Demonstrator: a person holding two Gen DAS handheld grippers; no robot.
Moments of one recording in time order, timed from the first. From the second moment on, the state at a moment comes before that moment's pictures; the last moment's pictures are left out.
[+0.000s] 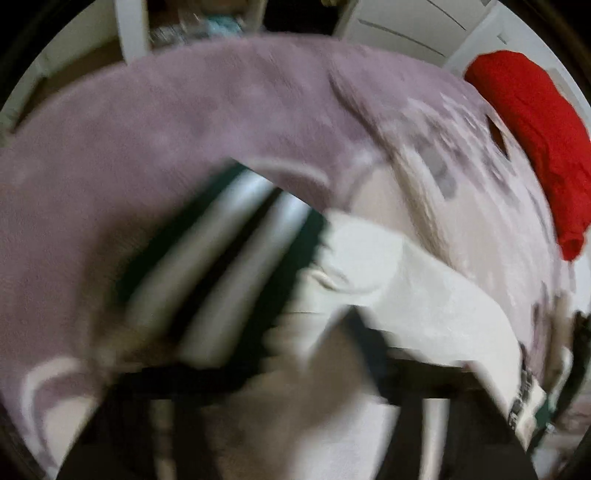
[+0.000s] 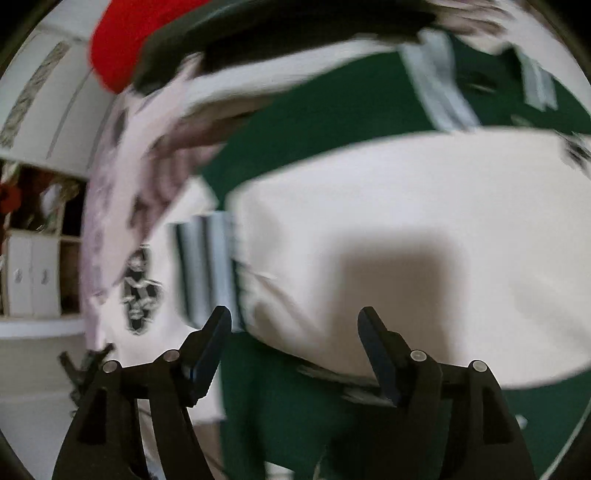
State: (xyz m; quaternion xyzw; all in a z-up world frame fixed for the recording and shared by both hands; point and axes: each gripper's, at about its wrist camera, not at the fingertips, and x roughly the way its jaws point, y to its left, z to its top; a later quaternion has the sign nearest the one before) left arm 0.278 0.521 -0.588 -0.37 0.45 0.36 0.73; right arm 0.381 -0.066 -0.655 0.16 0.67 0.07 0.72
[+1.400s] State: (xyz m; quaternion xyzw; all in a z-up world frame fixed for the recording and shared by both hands) left arm 0.497 -0.263 -0.492 0.12 0.52 -0.06 0.84; right arm 0.284 -0.459 -0.666 0.19 0.65 -0.17 0.71
